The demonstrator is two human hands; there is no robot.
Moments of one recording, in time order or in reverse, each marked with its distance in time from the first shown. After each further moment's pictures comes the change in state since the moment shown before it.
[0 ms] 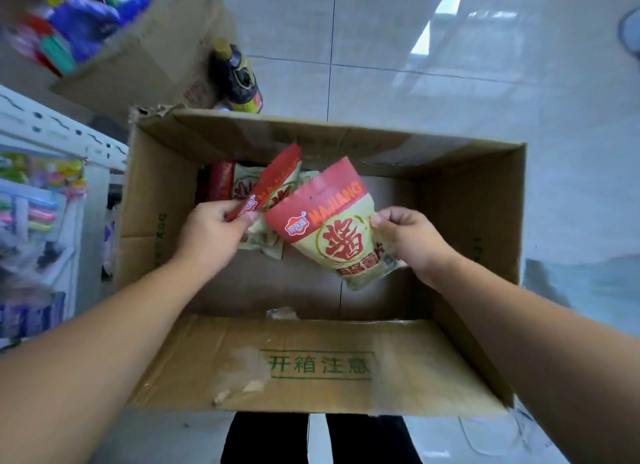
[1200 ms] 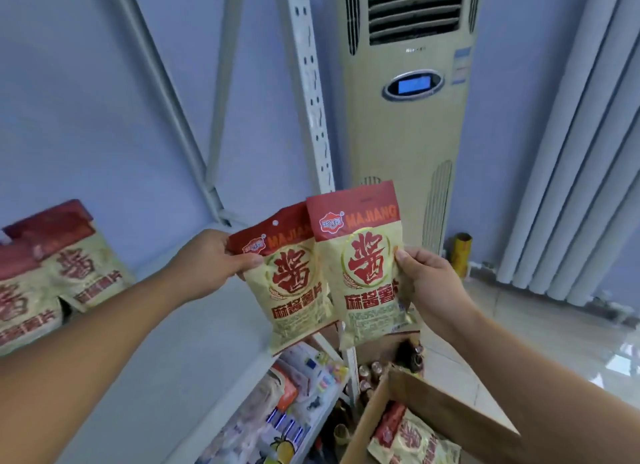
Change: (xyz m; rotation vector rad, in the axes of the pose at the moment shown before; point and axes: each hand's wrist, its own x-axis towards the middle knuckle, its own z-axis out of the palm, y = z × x) left_hand -0.420 0.234 -0.496 0.074 0.639 0.132; right_hand -0.398 -0.400 0.143 0.219 -0.450 -0.787
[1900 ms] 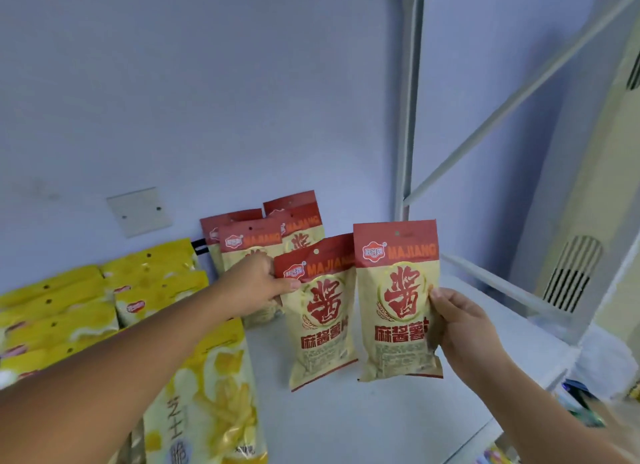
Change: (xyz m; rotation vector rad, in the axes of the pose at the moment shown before) left_hand -0.057 -0.269 -0.208 -0.078 0.154 -0.220; right_hand 0.015 0.090 0.333 -0.022 -0.321 0.028
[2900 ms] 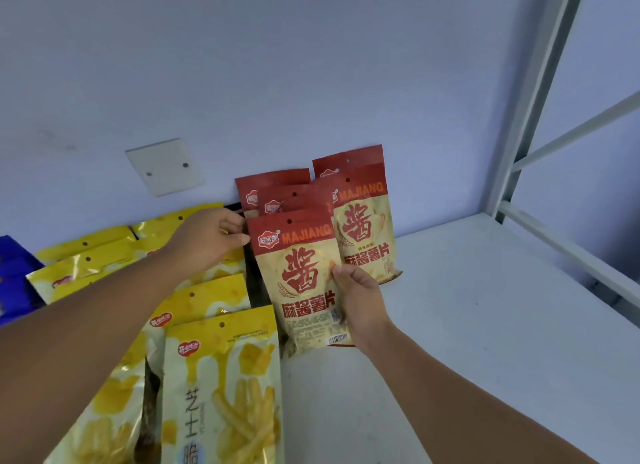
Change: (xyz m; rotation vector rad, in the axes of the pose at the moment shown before) left_hand 0.059 -0.106 -0.081 0.268 0.368 -0.248; right_hand 0.102 0.106 0.210 0.102 -0.321 0.352
